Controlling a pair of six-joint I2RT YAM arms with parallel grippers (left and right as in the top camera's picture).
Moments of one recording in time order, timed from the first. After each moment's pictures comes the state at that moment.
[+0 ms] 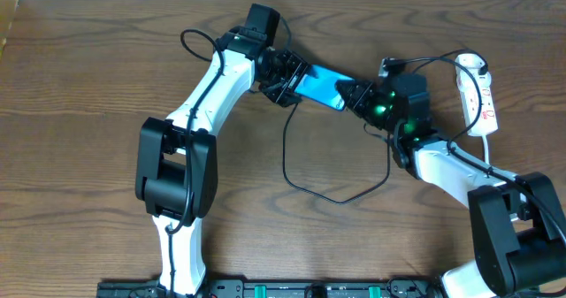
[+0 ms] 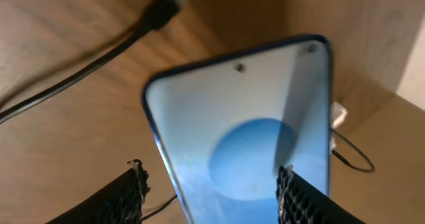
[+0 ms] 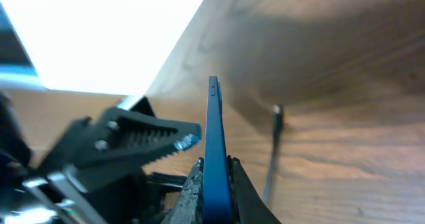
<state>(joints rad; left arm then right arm) -0.32 2.11 1.71 -0.77 0.58 -1.18 0.28 1.70 0.78 0.54 -0.42 1.09</state>
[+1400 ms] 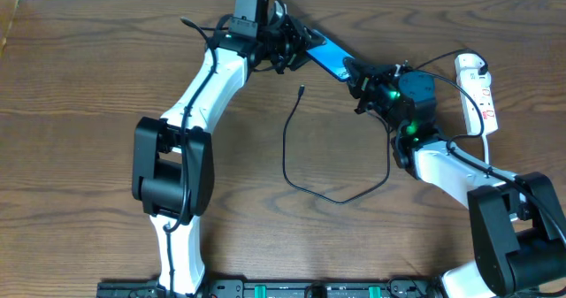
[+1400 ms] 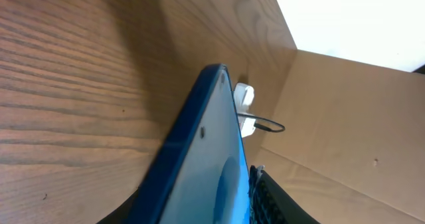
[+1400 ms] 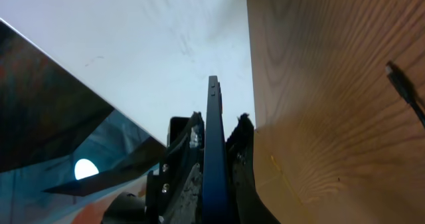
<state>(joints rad) -0.29 2.11 1.71 -0.37 0.73 -1.09 0.30 1.70 0.78 0.74 -0.31 1.90</state>
